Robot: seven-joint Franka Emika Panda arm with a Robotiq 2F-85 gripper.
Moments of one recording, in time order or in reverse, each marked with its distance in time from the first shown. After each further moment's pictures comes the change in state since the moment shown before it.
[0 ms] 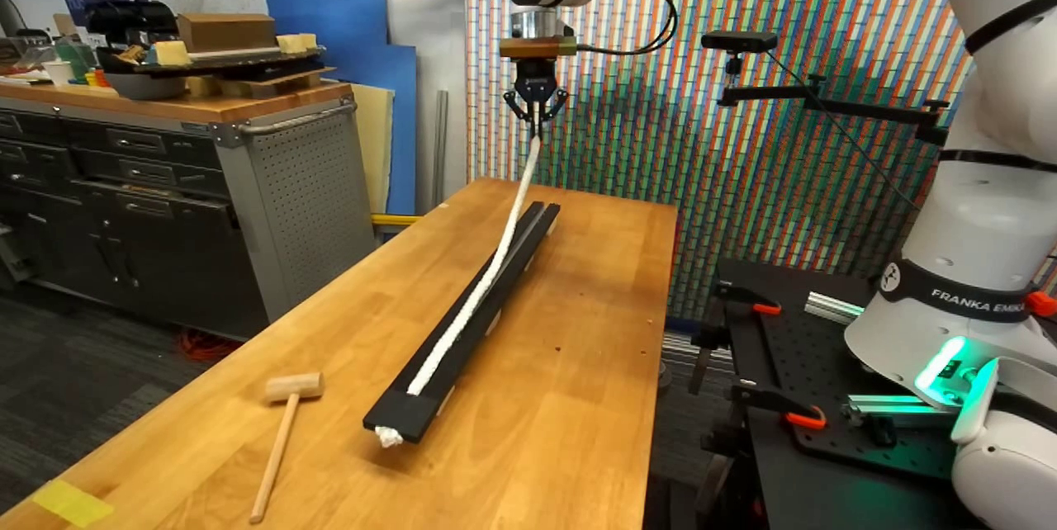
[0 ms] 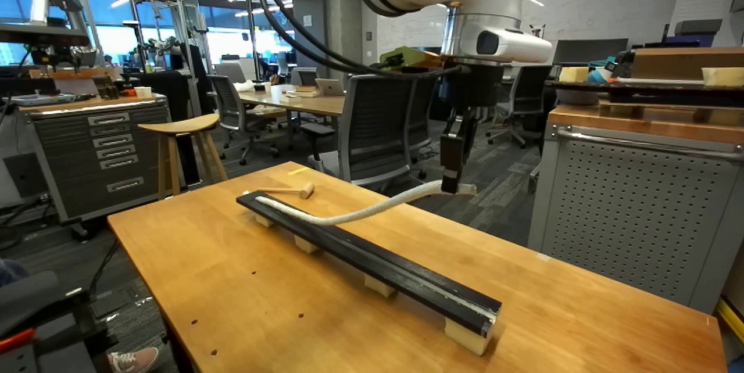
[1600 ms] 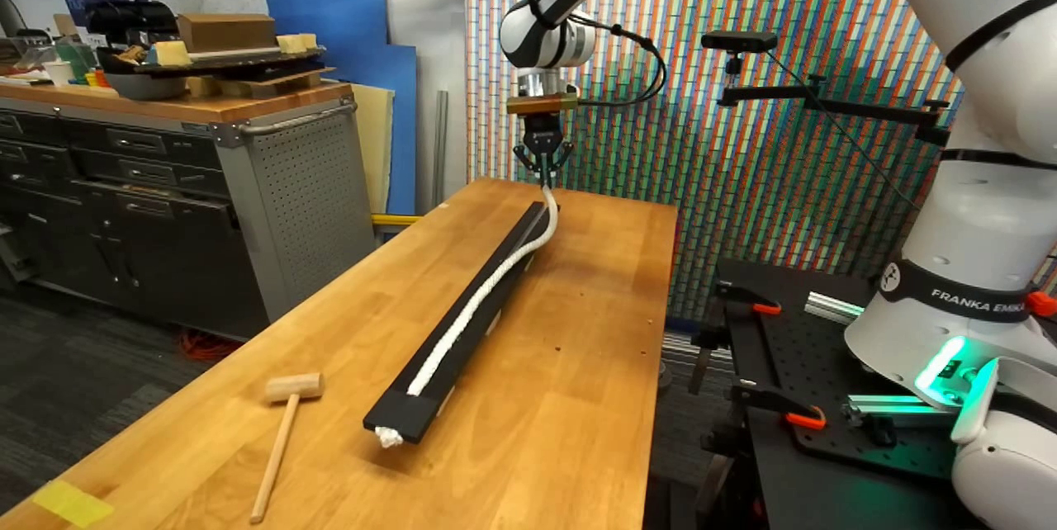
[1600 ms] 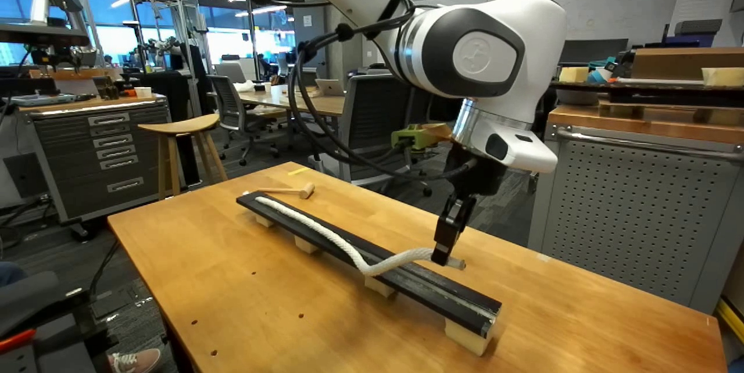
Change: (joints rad) arm -0.060 0.197 0.011 0.056 0.104 -0.013 -0.054
